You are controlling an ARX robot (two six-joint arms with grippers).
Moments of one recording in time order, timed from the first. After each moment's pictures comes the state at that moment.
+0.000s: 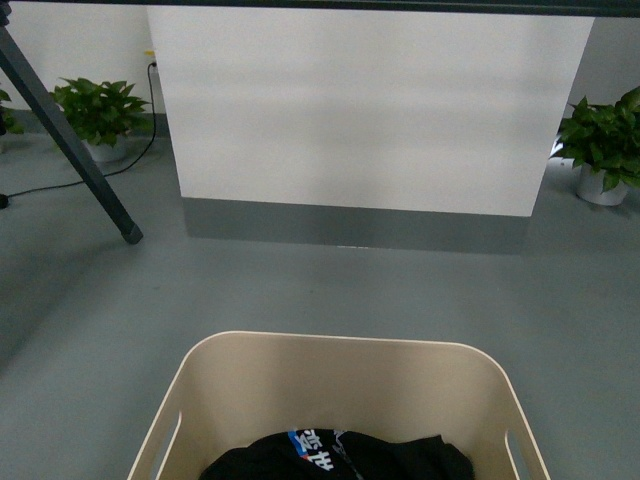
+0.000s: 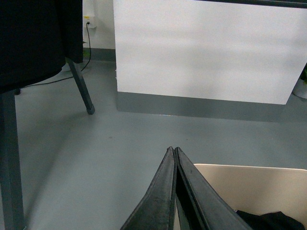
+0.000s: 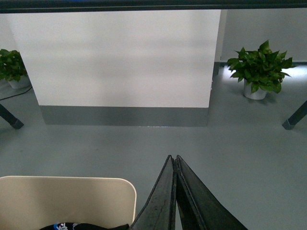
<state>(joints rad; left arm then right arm) 0.00 0.36 0.02 0.36 0.00 0.00 0.00 0.40 0.01 0.40 0.00 0.00</state>
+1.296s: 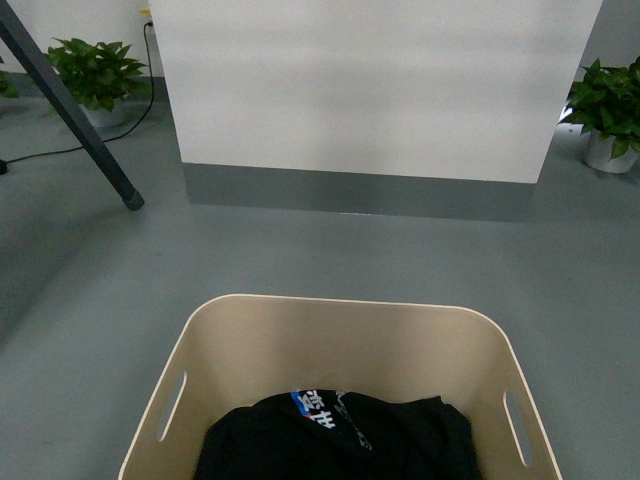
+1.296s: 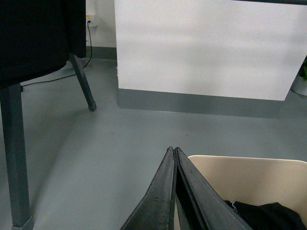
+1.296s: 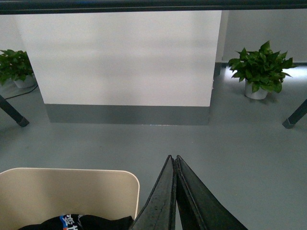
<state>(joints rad) 0.00 0.00 0.02 0.00 0.00 0.00 0.00 0.00 0.01 0.00 0.00 0.00</state>
